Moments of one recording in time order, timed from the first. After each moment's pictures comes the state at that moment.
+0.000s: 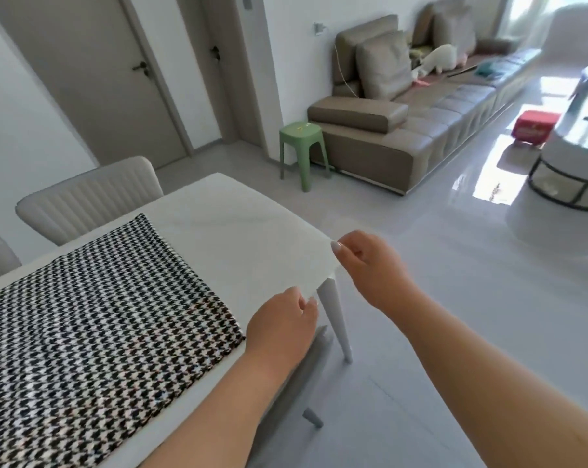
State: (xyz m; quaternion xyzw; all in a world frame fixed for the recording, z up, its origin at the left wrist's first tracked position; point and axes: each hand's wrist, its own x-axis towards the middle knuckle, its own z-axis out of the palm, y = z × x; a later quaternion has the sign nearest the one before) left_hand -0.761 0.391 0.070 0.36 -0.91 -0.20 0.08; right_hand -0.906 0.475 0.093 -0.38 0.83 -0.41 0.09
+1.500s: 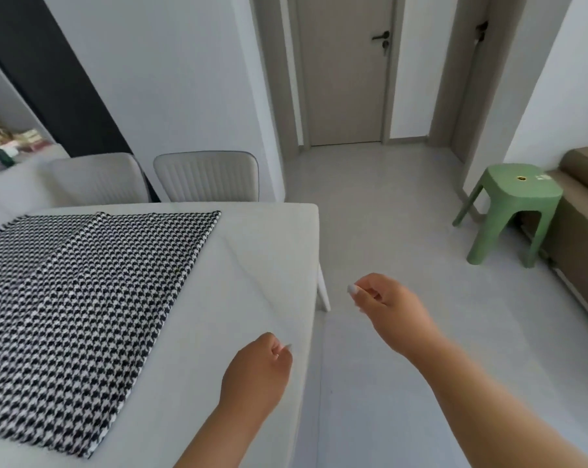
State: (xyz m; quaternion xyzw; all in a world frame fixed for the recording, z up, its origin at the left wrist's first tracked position) left_hand -1.109 0.194 0.041 0.76 -0.58 -0.22 0.18; right_hand -1.318 0.139 0.083 -0.64 0.62 -0.29 0.35
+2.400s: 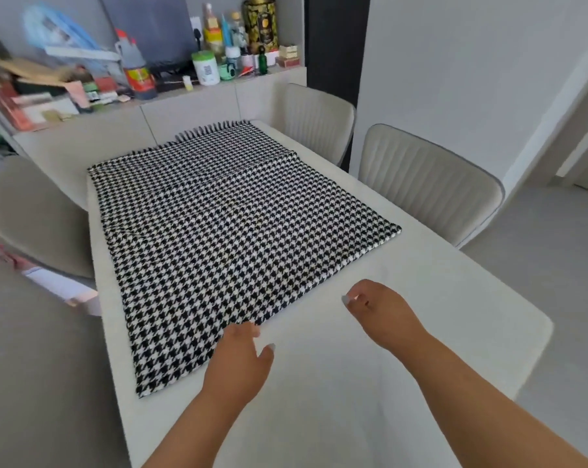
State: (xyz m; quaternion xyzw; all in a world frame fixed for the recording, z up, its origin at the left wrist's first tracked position) left_hand -0.933 0.097 -0.015 0.93 -0.24 -0.15 0.23; right_hand -1.042 -0.120 0.021 -0.87 0.33 -0.04 0.36
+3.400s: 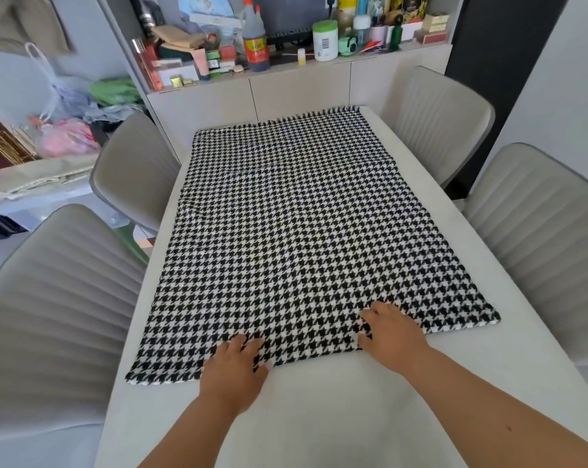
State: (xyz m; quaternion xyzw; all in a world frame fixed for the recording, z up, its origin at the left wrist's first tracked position) left_hand -0.901 0.037 -0.077 0.98 -0.07 -0.17 0.03; right_hand -0.905 -0.255 -0.074 -0.99 0.00 0.14 0.09
